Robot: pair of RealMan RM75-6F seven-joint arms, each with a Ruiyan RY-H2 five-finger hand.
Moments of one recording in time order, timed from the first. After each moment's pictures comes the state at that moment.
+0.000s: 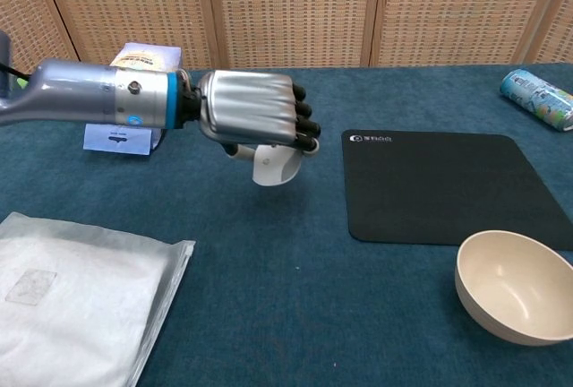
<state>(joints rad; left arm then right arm) -1.20 -1.93 0.30 -0.24 1.97 1.19 -0.12 0.02 -0.94 0.15 -1.76 -1.30 1.47 0.06</state>
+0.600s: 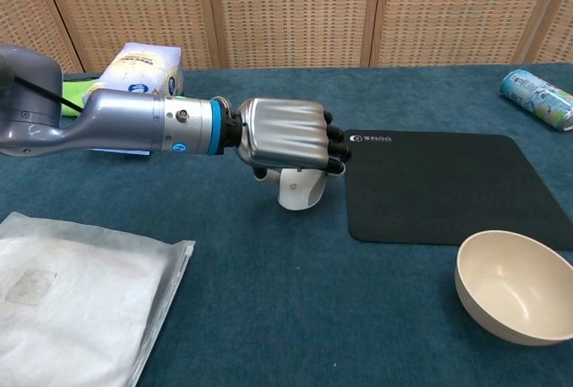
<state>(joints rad) -1.23 -2.04 0.30 -0.17 1.94 1.09 -0.14 0.02 -0.93 0.16 -1.75 -1.27 1.45 0.09</state>
